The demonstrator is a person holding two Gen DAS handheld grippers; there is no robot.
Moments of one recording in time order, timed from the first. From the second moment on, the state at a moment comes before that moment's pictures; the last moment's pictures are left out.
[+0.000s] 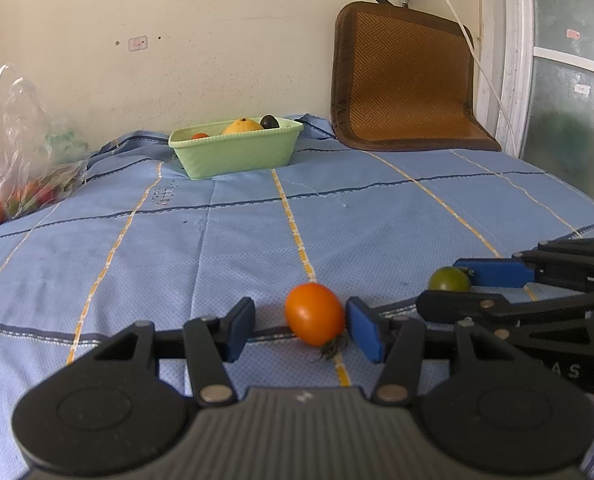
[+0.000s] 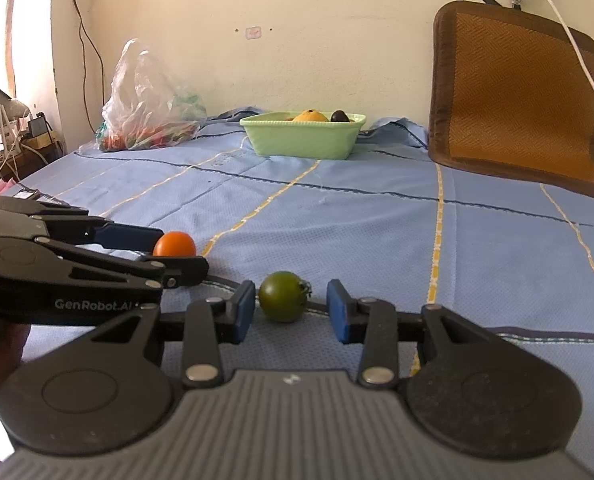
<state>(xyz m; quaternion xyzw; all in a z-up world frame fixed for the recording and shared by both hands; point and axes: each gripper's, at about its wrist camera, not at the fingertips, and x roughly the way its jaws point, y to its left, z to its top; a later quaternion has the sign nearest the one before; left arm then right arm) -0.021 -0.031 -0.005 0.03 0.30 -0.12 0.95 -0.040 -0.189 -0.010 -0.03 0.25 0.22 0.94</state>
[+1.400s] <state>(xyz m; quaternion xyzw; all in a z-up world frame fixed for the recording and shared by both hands) -0.012 -0.031 -0.002 0.04 0.31 -0.11 0.94 -0.037 -0.187 -0.008 -0.03 0.25 0.21 0.95</state>
